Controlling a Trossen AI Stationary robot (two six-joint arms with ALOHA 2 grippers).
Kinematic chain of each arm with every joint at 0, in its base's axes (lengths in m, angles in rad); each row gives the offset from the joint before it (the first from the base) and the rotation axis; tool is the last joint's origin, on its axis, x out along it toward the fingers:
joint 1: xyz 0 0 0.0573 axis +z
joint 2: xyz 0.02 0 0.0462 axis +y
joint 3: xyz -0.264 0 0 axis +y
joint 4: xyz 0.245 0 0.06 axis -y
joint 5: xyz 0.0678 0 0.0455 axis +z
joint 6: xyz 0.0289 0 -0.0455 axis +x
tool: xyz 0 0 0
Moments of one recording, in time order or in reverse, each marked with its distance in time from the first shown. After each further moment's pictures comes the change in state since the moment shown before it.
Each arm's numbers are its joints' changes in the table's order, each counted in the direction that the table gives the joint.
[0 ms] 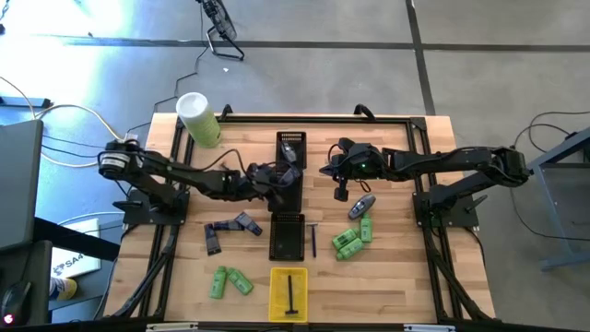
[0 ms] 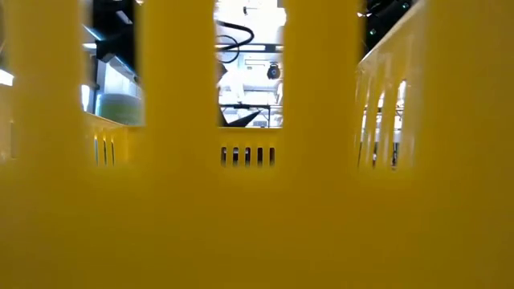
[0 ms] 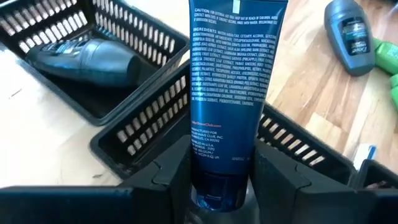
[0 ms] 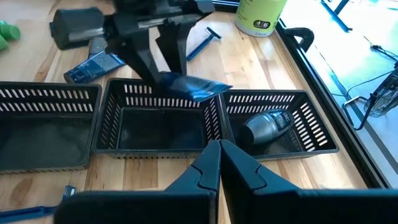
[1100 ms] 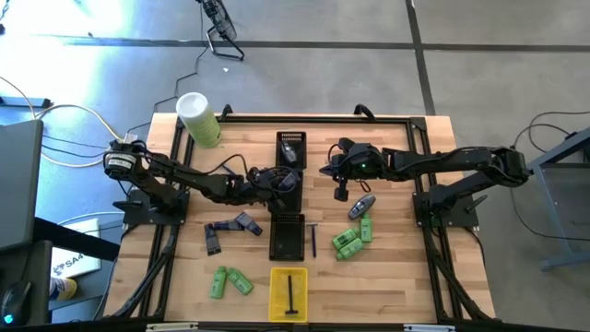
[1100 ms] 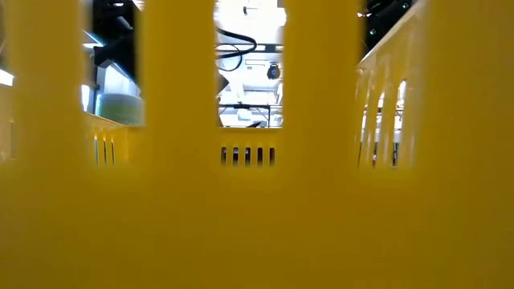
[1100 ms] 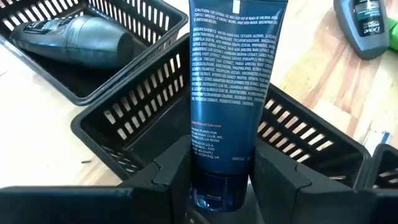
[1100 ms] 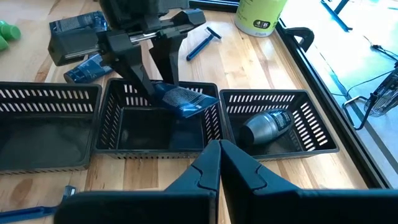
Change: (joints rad) left arm -0.030 0.053 -0.001 0.000 0.017 -0.033; right arm 0.000 0.000 0.000 -0.001 0.000 0.002
